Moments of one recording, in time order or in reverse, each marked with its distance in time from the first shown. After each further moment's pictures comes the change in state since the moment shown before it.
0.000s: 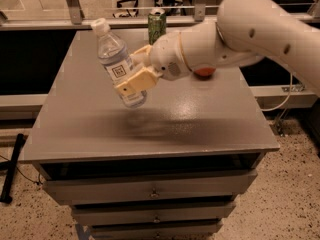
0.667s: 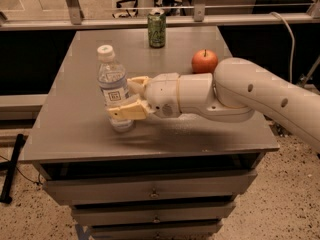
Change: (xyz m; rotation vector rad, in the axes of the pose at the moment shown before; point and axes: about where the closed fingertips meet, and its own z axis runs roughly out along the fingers) arm 0.029 0.040 0.032 0.039 -0.218 0.057
